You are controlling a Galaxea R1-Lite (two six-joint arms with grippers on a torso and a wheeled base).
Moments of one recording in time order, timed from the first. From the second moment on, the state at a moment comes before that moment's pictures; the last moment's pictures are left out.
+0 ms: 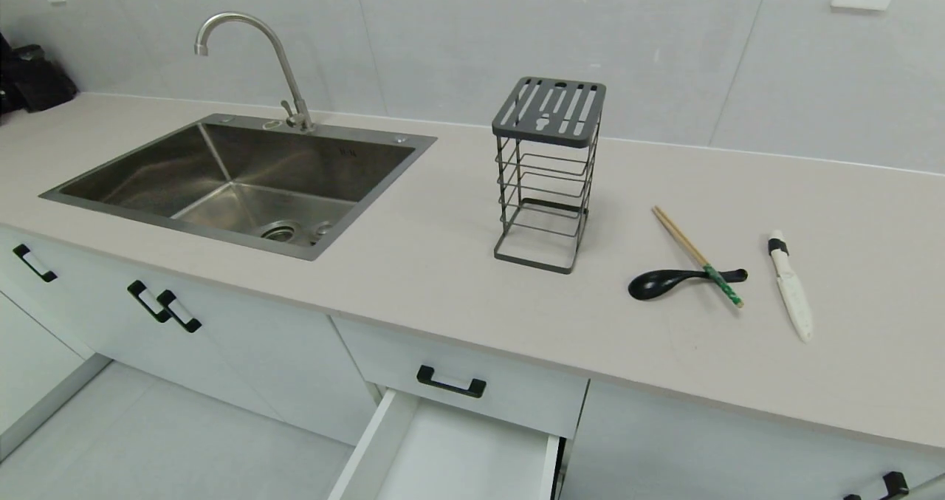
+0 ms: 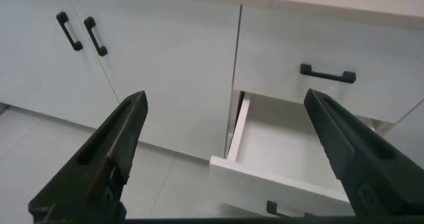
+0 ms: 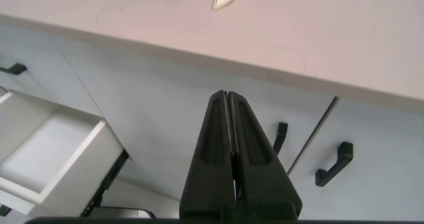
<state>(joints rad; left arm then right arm) 0.00 0.00 0.00 0.00 0.01 -0.03 0.00 0.00 0.00 0.00 0.05 -0.02</state>
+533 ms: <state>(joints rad) 0.00 0.00 0.00 0.00 0.01 -0.03 0.00 0.00 0.00 0.00 0.05 -0.02</state>
